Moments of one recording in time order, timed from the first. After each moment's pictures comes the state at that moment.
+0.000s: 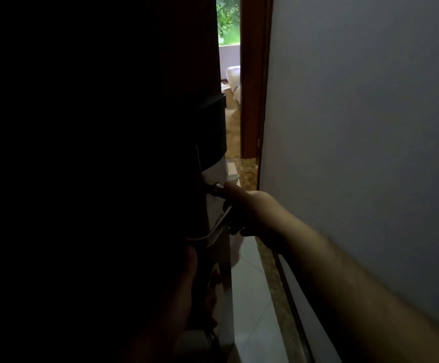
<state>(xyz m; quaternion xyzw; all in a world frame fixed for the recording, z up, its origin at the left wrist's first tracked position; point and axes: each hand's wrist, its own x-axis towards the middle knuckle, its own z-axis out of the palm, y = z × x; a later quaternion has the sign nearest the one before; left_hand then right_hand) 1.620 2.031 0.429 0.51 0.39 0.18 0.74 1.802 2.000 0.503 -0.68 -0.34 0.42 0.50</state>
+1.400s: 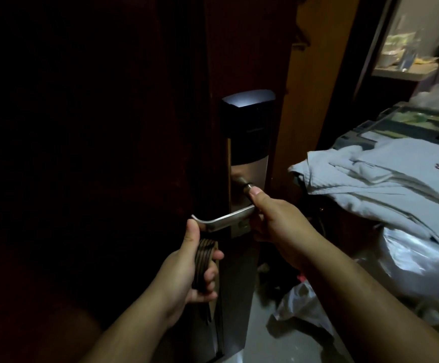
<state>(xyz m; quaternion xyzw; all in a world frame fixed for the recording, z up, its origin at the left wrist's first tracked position) 1.594 2.235 0.458 0.29 0.60 0.48 0.57 1.752 2.354 0.474 -0.40 -0.58 0.62 0.33</state>
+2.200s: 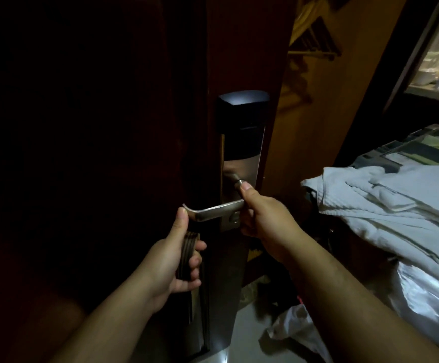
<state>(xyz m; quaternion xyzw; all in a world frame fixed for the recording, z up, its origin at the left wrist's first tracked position) 1.583 2.268 0.462 0.23 0.63 0.53 0.52 1.727 2.402 0.480 -0.35 -0.60 0.66 0.29</state>
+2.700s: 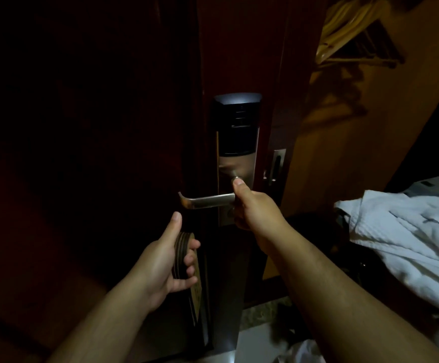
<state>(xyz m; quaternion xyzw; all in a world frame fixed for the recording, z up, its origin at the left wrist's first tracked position) 1.609 2.284 0.458 0.14 0.64 0.61 0.45 1.707 2.454 0.481 -0.32 -0.66 0.64 0.23</state>
